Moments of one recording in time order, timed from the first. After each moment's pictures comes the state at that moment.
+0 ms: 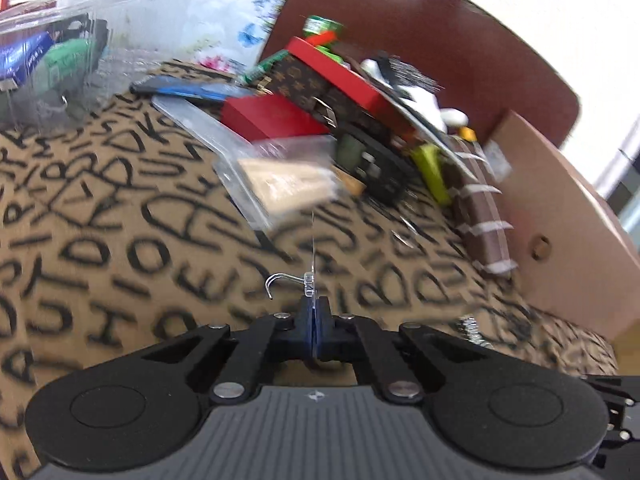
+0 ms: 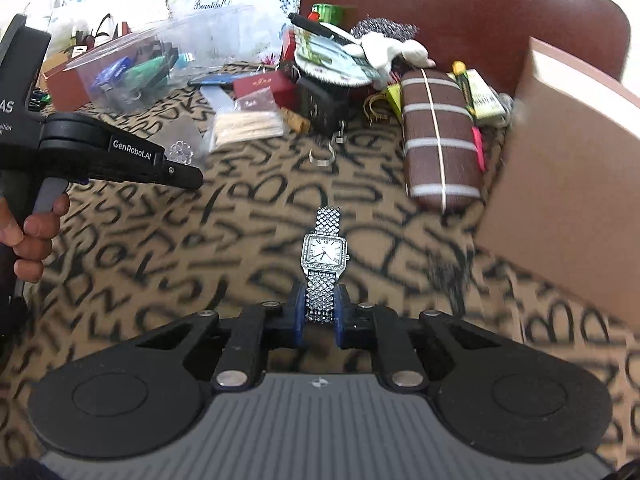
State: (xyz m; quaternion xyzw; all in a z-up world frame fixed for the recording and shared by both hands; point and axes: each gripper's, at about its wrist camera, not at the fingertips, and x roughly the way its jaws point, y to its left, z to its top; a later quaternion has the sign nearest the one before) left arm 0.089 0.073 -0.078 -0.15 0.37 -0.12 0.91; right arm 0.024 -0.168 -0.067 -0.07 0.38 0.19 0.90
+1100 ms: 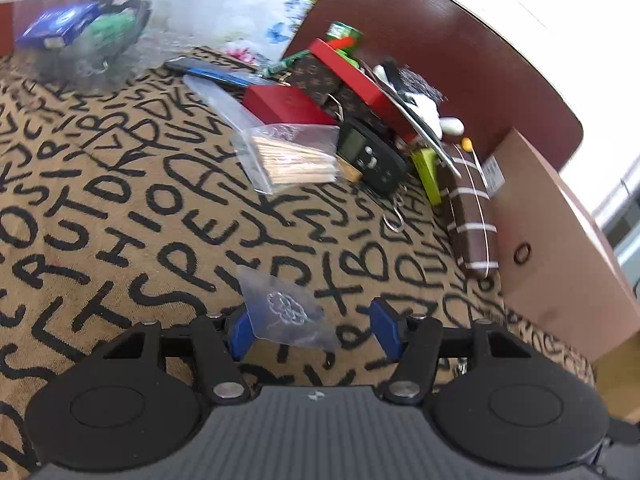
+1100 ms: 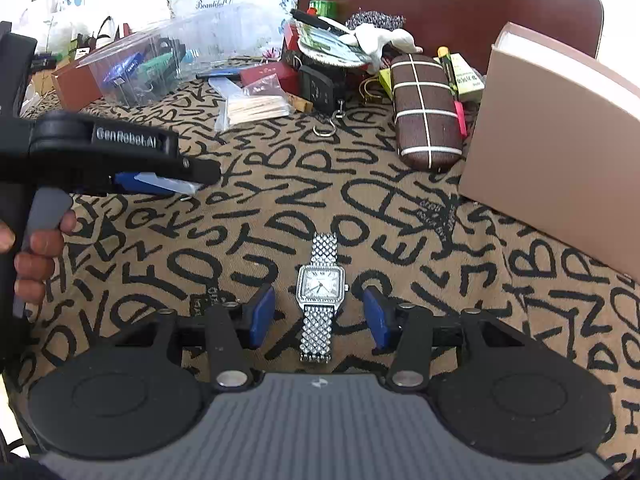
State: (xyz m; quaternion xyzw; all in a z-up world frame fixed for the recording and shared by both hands) left arm 0.059 0.069 -0.076 -0.20 0.36 -0.08 0.91; right arm -0.007 -0.178 -0.067 -0.06 0.38 0.18 0.91
